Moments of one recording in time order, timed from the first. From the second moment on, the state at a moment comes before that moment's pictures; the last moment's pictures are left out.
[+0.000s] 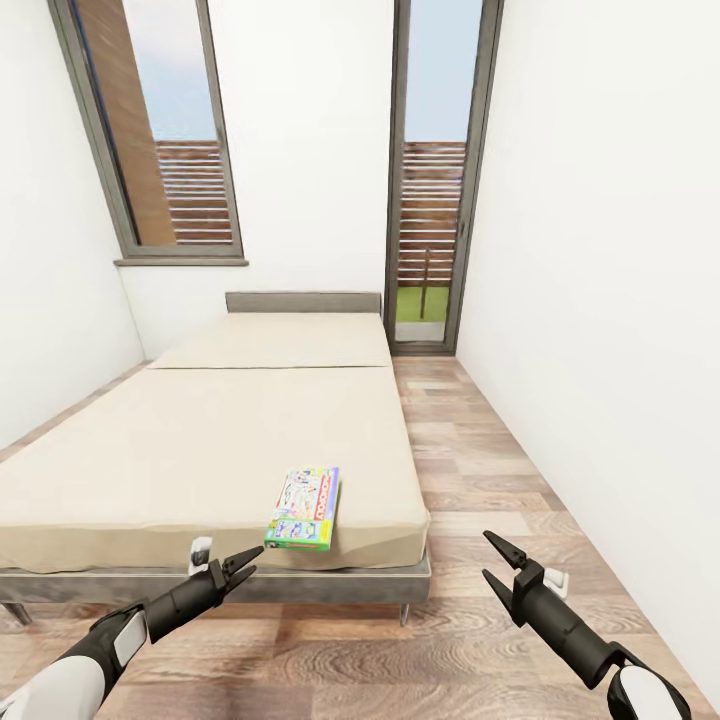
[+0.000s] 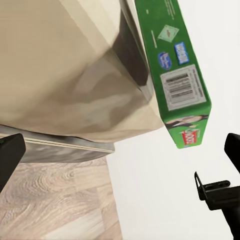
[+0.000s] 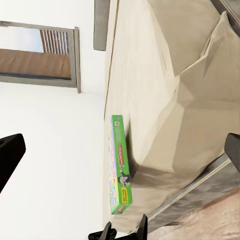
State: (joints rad) left arm -0.67 0.17 0.78 -0.21 -0.20 0.39 -1.26; right arm -0.07 -0.04 -0.27 -1.36 -1.29 0.73 0.26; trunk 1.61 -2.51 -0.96
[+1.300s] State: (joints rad) left arm -0.67 0.15 0.78 -0.21 -0.20 0.39 -1.26; right arm -0.07 -0.04 -0.28 -1.36 -1.29 0.73 0.27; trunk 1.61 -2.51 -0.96
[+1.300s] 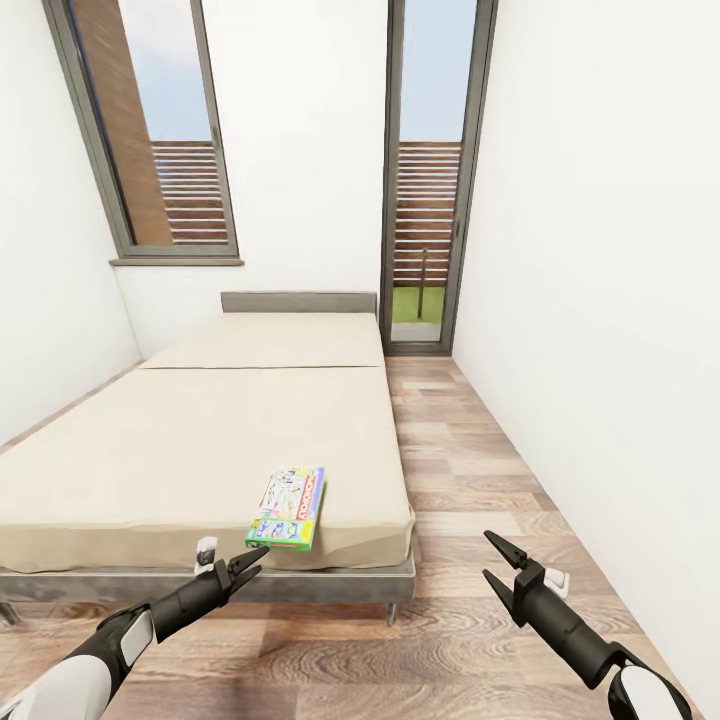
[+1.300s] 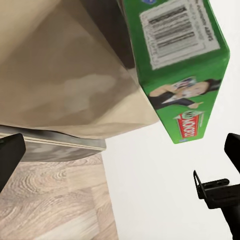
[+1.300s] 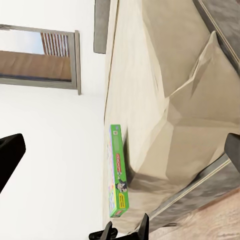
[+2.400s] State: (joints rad) left arm -0.67 0.15 0.78 -0.21 -0.21 0.39 -1.26; right arm -0.07 -0.04 -0.28 -1.36 -1.29 0.73 0.27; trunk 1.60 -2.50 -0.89
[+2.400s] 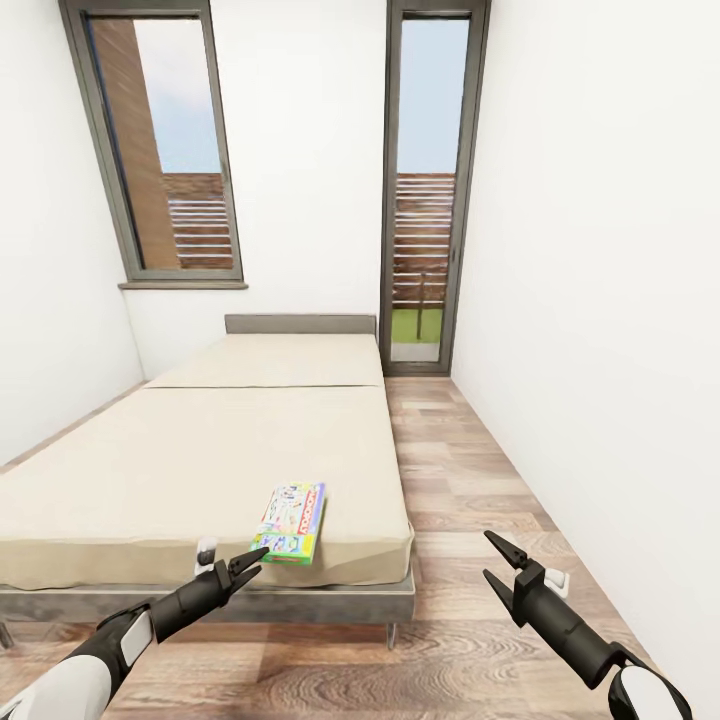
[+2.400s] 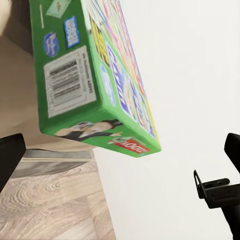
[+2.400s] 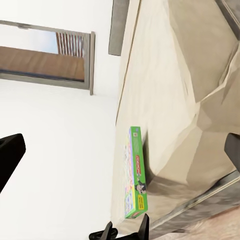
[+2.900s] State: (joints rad) left arm -0.67 0.15 0.78 -0.21 -0.20 0.39 -1.26; right arm -0.07 -0.04 -0.28 -1.36 -1.29 0.73 0.27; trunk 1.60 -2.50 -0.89
